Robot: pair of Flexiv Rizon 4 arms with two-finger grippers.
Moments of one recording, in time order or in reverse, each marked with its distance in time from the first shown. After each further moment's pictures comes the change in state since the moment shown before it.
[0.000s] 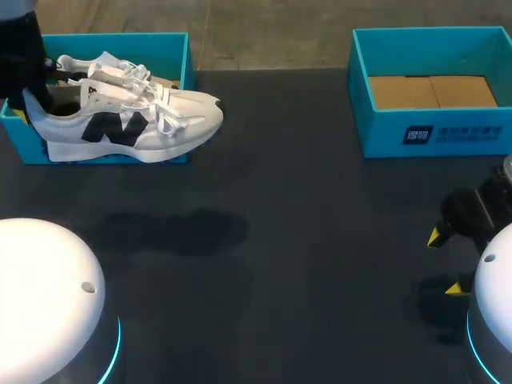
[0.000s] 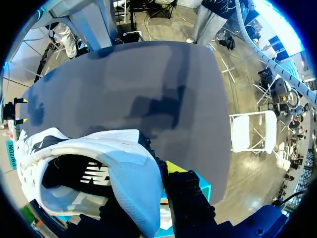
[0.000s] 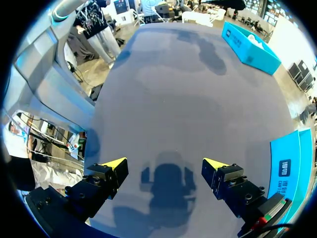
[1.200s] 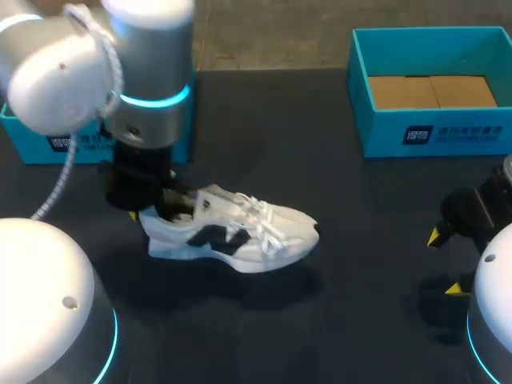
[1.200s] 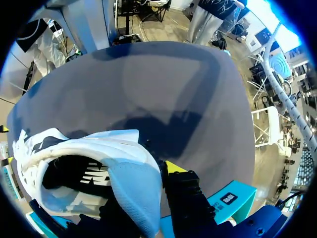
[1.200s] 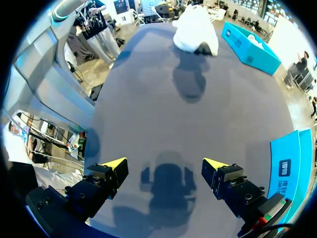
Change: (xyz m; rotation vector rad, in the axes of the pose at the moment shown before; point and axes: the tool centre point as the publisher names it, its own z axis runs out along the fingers) left arm -0.180 -0.078 0.117 0.053 0.097 0.112; right arm 0.000 0.000 0.000 0.000 0.000 0.000
